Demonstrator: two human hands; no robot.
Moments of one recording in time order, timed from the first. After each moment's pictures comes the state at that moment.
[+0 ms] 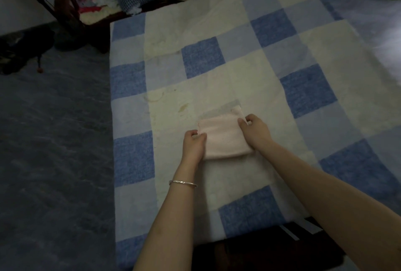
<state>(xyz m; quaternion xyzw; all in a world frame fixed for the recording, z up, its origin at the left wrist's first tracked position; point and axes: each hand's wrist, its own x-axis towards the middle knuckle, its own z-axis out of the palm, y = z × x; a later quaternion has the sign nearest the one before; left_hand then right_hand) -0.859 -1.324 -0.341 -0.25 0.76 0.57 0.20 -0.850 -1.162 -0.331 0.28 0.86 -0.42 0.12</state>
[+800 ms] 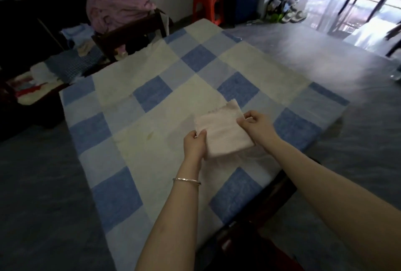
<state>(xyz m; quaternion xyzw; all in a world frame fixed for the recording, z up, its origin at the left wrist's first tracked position) -0.802 -1.273 -0.280 -0.04 0.75 0.60 0.26 -0.717 -1.126 -0.252 0.38 0.76 -0.51 -0.08</state>
